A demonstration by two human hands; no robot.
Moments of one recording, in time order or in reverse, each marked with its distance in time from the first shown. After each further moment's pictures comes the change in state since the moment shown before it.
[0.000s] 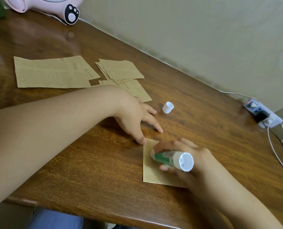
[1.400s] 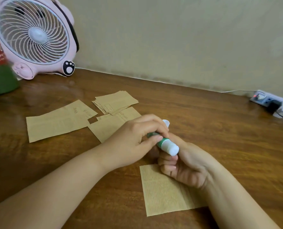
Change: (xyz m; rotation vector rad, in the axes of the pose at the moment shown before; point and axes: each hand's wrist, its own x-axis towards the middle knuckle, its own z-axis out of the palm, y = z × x) left_hand 0.002 0.018 0.025 -0.531 0.931 0.438; right_hand 0.053 0.005 0.000 1.607 0.009 0.711
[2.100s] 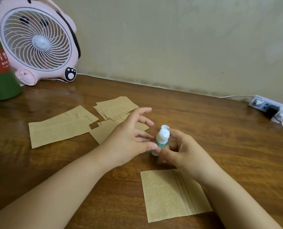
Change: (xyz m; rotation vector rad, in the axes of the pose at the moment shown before) left_hand 0.001 -0.006 -0.007 -0.382 0.092 -0.441; right_hand -0.003 -0.004 -0.009 -0.890 0.138 -0.517
